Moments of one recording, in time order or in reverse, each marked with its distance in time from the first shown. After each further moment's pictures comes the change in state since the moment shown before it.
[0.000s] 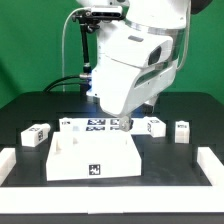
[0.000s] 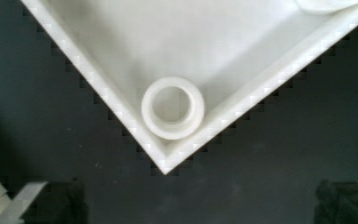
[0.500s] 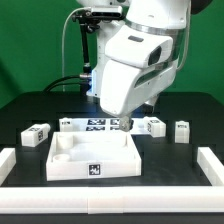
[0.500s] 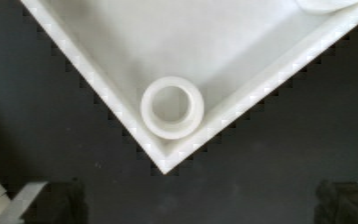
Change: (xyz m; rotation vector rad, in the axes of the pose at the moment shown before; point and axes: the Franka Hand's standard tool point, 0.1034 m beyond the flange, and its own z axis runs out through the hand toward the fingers) arm 0.000 0.000 0.000 0.001 0.001 0.001
